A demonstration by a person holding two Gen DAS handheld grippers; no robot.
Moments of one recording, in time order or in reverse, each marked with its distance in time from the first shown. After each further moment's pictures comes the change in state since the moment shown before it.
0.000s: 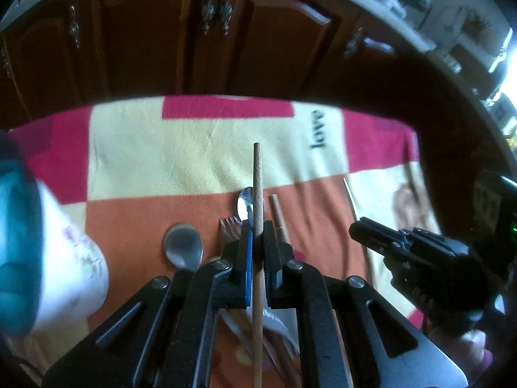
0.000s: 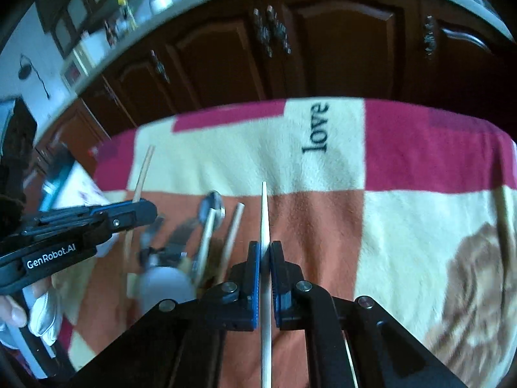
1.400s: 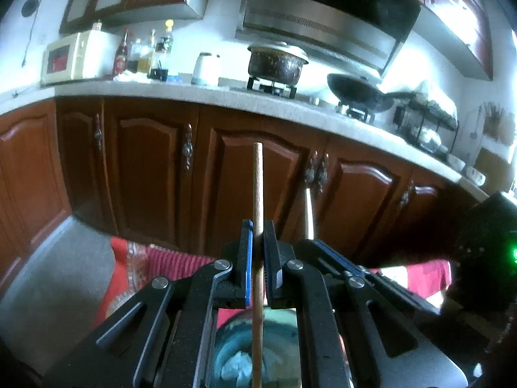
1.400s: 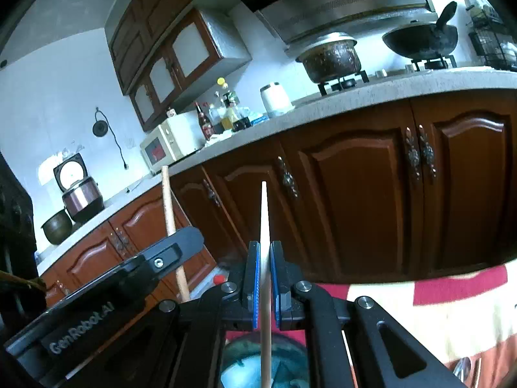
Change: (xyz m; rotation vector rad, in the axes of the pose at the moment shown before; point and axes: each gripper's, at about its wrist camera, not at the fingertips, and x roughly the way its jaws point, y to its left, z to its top) left arm -0.152 0.159 0.029 -0.112 -0.580 0.194; right arm 0.014 0.261 0.103 -0.066 -0.454 0.293
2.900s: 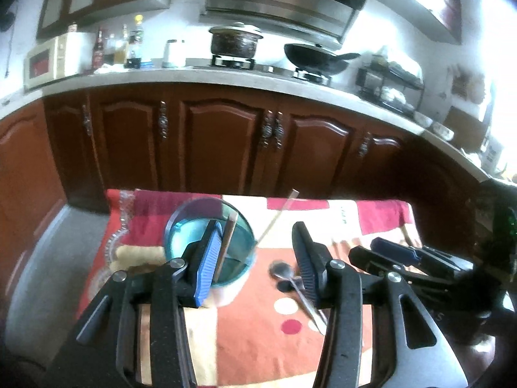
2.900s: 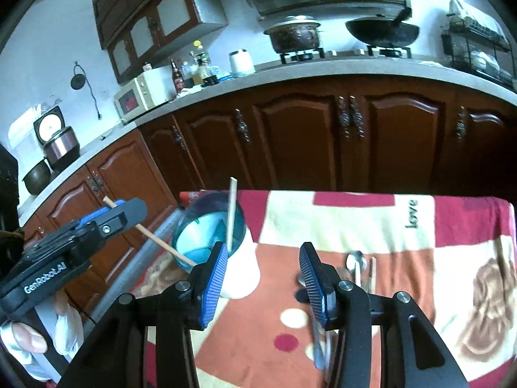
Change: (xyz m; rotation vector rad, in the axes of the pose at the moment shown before) left arm -0.115 -0.071 -0.060 0.102 0.128 -0.083; right arm -0.171 -0.027 -0.046 -0.055 0.217 -0.203
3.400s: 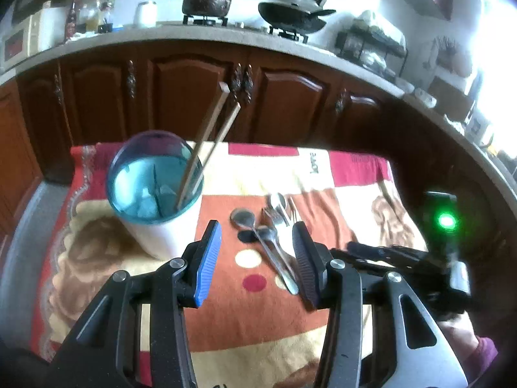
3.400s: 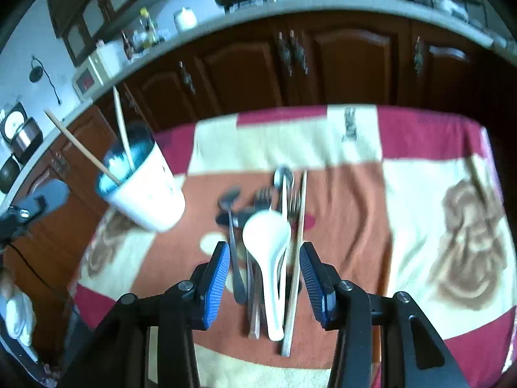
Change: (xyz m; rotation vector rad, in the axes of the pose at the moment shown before) left arm 0.027 -0.038 -0.051 0.020 0.163 -0.086; right arm 0.019 -0.093 -0.076 0.102 0.208 -0.101
